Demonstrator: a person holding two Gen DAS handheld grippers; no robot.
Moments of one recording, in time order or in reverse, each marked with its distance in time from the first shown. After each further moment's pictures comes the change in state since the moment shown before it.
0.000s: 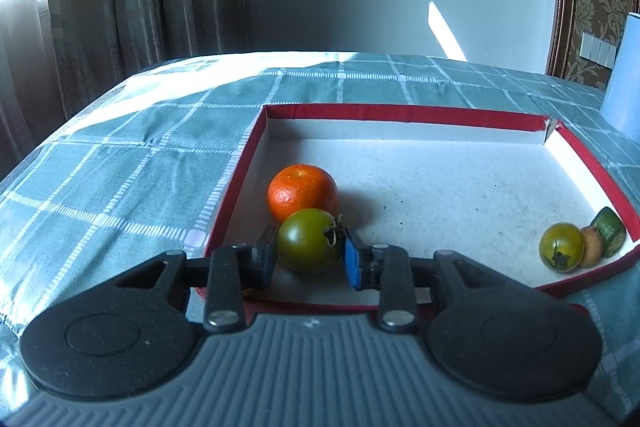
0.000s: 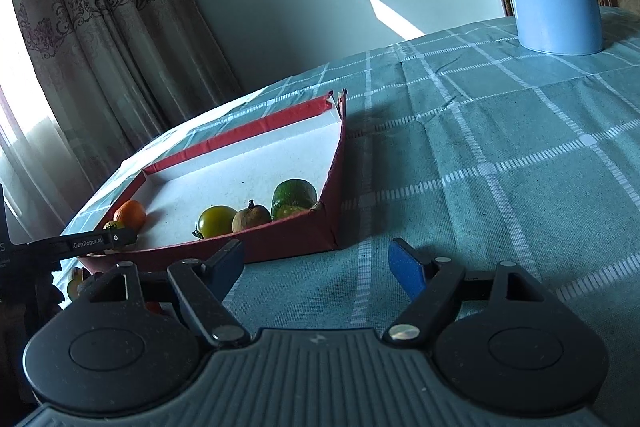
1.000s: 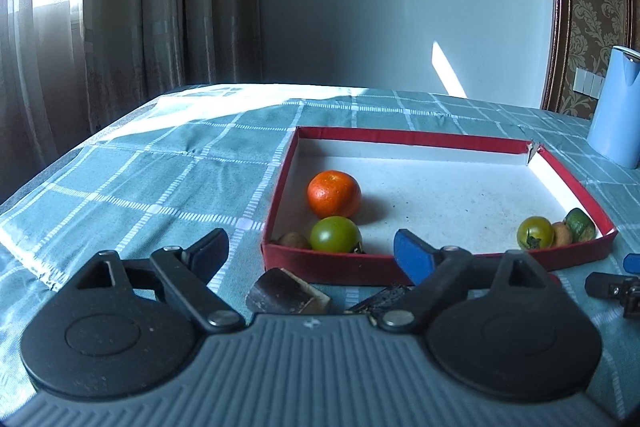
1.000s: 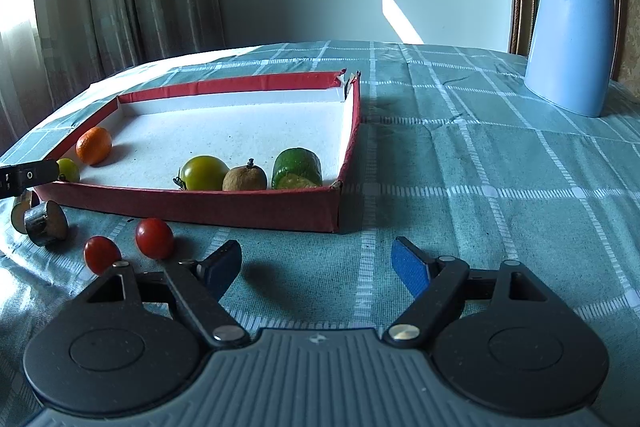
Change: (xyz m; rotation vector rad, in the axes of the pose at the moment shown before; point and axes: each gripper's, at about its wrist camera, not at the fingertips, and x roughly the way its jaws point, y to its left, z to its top) left arm -0.062 0.024 -0.027 -0.048 -0.121 0.006; right arm 0.014 0.037 -0.005 -0.226 0.068 -0.161
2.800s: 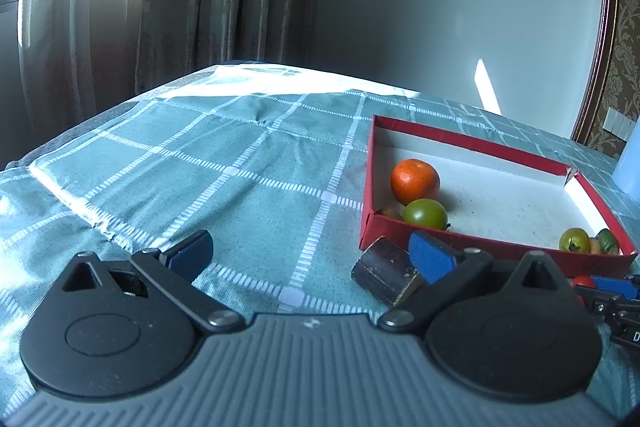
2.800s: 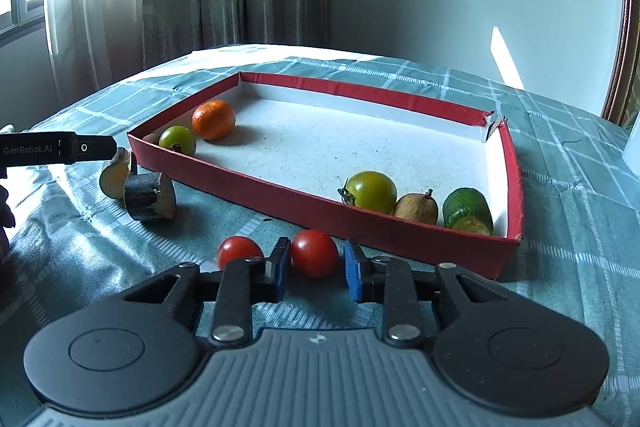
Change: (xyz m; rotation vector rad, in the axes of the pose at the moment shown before) left arm -0.010 0.061 -0.018 -0.156 0.022 0.049; right arm 0.001 0.080 0.000 -0.239 -0.031 0.186
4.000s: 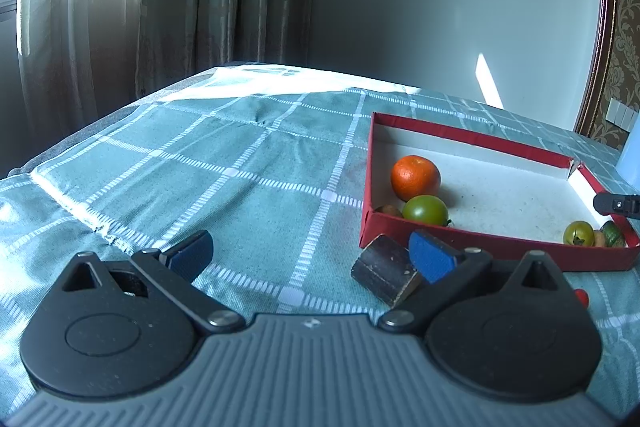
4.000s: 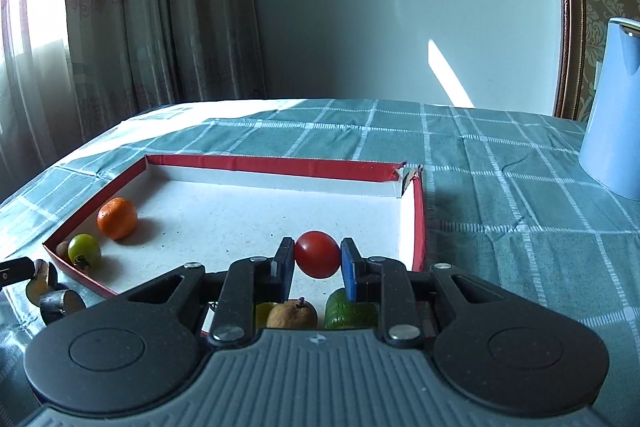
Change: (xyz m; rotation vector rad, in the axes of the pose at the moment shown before) left arm 0.001 -0.003 -0.001 0.025 0.000 0.015; right arm 0.022 -0.078 0.041 0.165 -0.078 -0.099
